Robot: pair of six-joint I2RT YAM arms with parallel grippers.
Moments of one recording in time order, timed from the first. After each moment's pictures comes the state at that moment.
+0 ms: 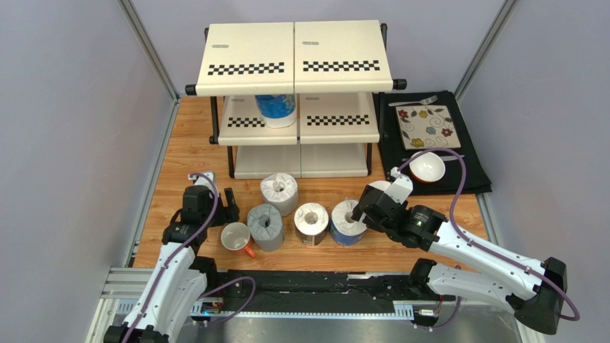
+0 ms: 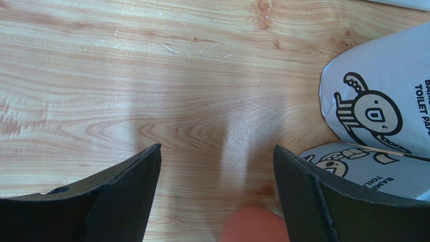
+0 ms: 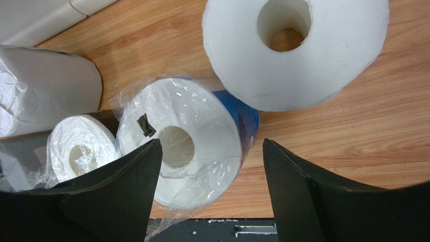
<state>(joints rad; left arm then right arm) -0.10 0.63 0.37 -0.49 0.01 -0.27 0.98 0.89 0.76 -0.84 0.54 1.18</state>
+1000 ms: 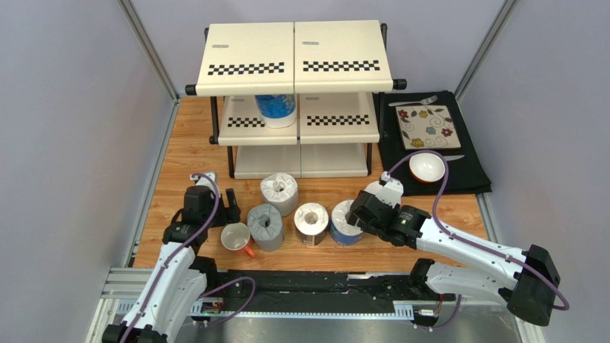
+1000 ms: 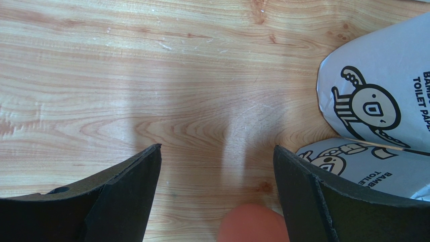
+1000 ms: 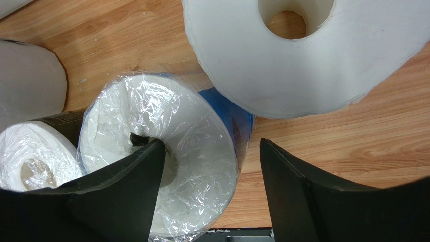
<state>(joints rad) -0.12 0.63 0.37 -0.50 0.01 -0.27 0.98 0.99 0.68 -0.75 0.52 1.19</state>
